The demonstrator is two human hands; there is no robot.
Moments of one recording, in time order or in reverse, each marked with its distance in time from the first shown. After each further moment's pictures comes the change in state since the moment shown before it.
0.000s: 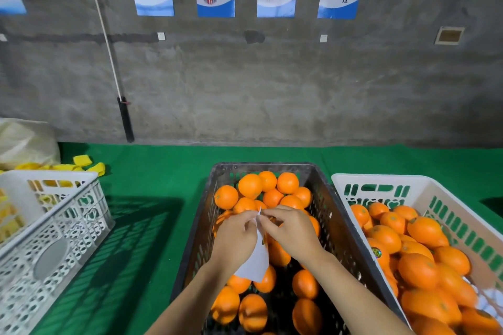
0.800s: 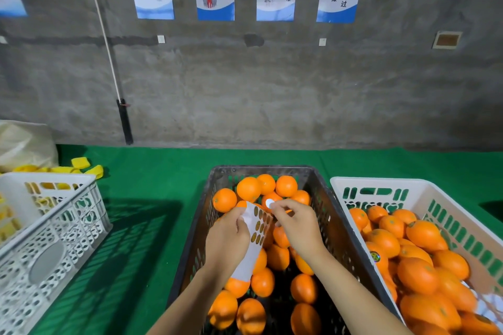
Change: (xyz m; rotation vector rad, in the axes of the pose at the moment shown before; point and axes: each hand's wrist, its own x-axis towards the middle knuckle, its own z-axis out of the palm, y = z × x) left_hand 0.000 -0.003 -0.002 0.101 0.200 -0.096; right_hand 0.006 -0.004 -0.013 0.347 0.182 0.206
